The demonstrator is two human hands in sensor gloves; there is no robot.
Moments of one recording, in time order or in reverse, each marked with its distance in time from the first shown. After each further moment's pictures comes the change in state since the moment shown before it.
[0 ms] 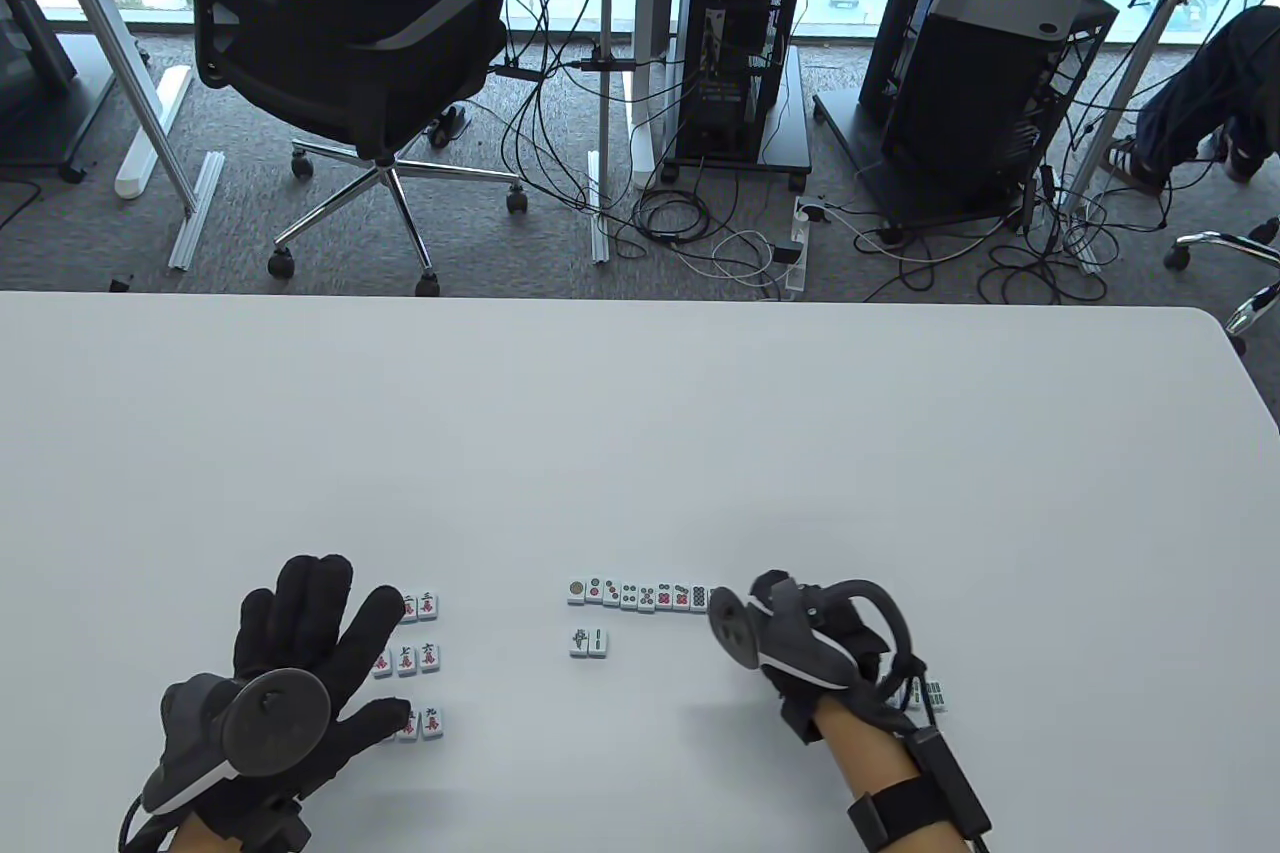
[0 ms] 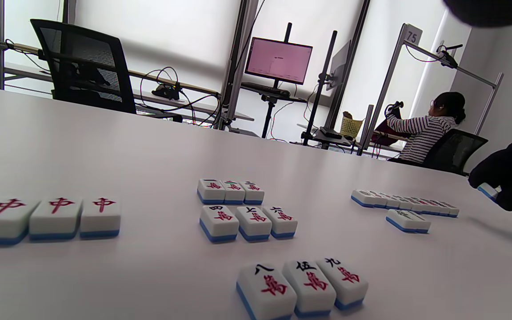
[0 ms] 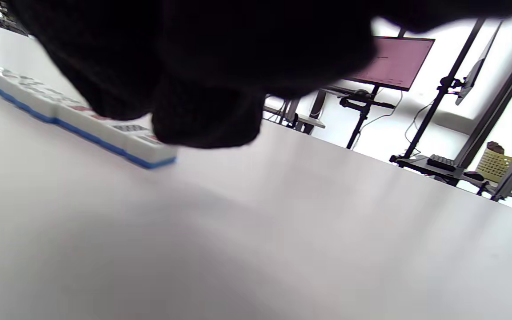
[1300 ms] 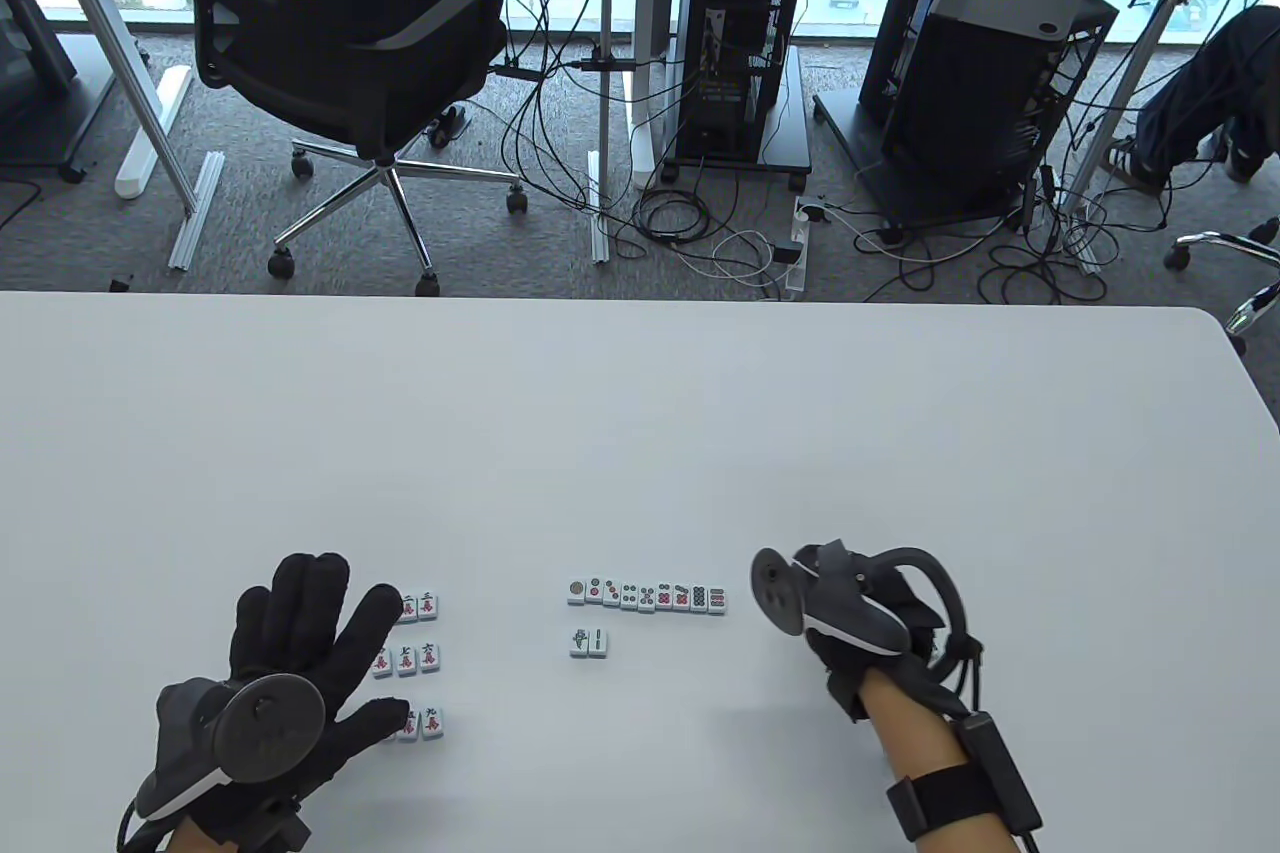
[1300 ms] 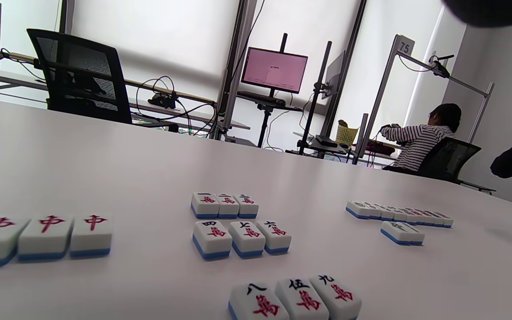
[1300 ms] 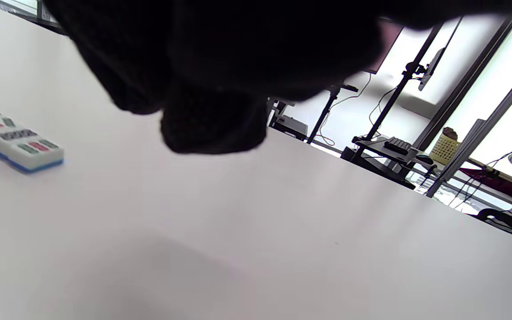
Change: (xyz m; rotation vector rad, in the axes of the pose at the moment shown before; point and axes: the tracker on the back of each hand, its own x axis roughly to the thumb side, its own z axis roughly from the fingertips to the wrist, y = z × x) left_hand 0.001 0.004 0.003 0.029 -0.013 0.001; right_hand -0.096 -0.022 0.019 0.162 0.129 0.132
